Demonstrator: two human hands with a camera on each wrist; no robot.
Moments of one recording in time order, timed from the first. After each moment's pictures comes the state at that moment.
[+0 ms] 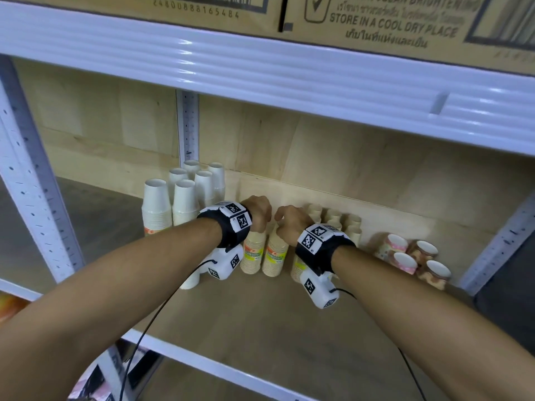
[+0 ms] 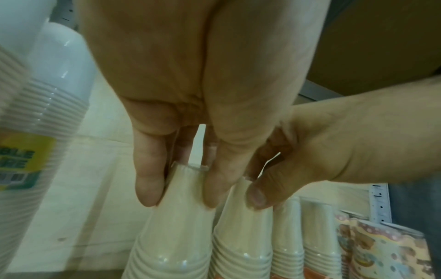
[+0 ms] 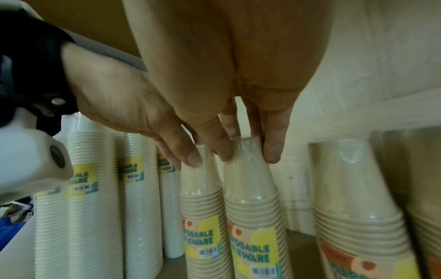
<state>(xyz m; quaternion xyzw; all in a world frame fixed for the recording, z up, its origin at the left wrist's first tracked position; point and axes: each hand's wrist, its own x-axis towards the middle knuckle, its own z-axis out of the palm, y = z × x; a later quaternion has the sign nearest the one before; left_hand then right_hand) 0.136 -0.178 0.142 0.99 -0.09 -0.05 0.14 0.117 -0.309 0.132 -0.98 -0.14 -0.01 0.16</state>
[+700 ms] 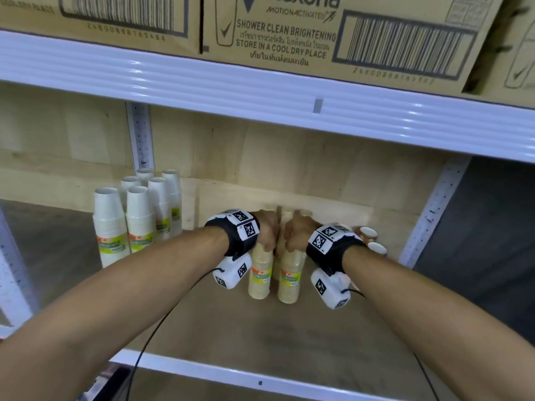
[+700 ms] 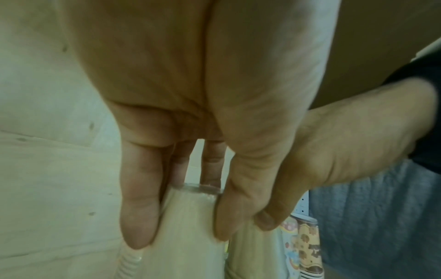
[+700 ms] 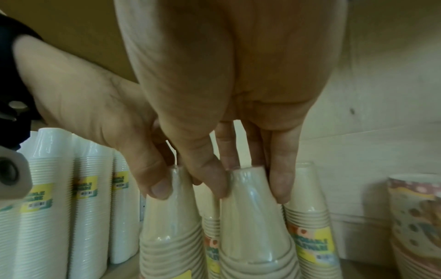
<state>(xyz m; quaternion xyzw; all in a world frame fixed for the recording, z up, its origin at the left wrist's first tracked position) 0.078 -0.284 0.166 0.97 -0.21 -0.13 0.07 0.064 -0.411 0.157 -0.99 -0.07 0.07 0.06</state>
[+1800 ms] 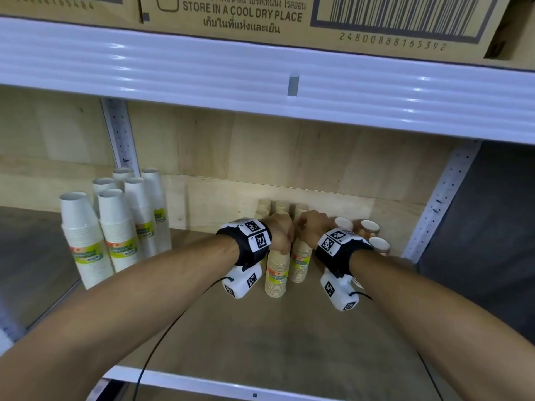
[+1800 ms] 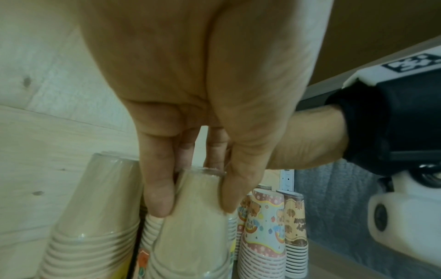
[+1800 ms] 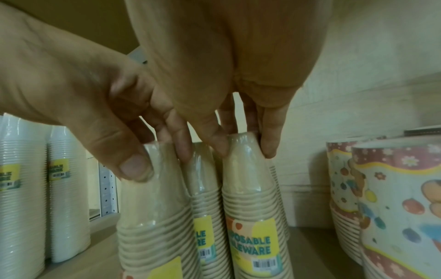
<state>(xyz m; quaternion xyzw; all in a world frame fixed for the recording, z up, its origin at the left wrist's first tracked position) 0.109 -0.330 0.132 0.96 -0.24 -0.12 0.13 0.106 -0.462 0.121 -0.99 0.00 -0.04 0.12</state>
